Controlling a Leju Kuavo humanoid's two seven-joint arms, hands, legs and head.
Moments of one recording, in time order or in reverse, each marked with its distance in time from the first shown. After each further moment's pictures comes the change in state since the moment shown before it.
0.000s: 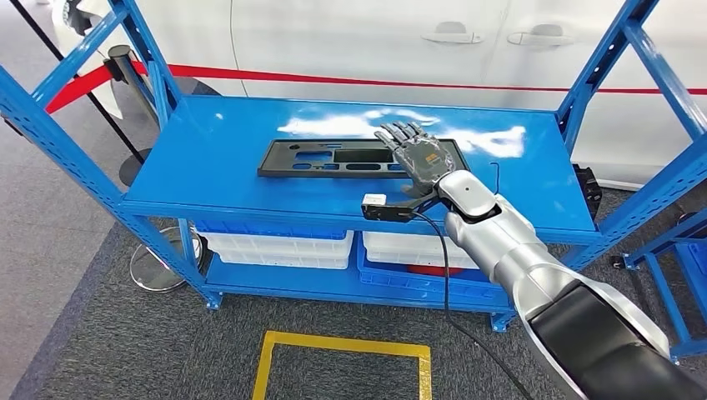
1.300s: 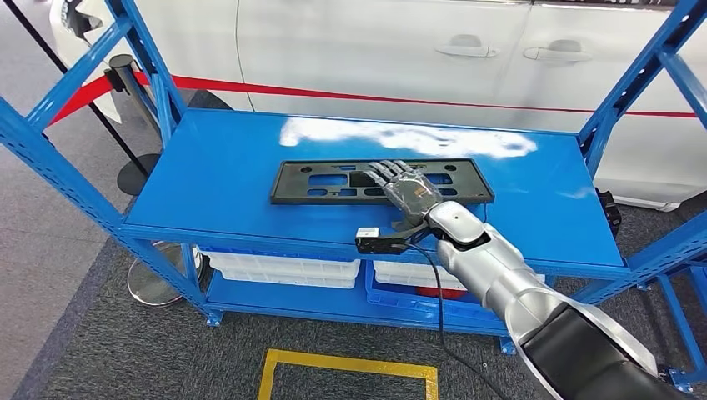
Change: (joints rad) left arm 0.008 -0.009 0.000 0.000 0.004 0.006 0.011; right arm 0.109 0.020 0.019 -0.015 -0.062 0.047 -0.064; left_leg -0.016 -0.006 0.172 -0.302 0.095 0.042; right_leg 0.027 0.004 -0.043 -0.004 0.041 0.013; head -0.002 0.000
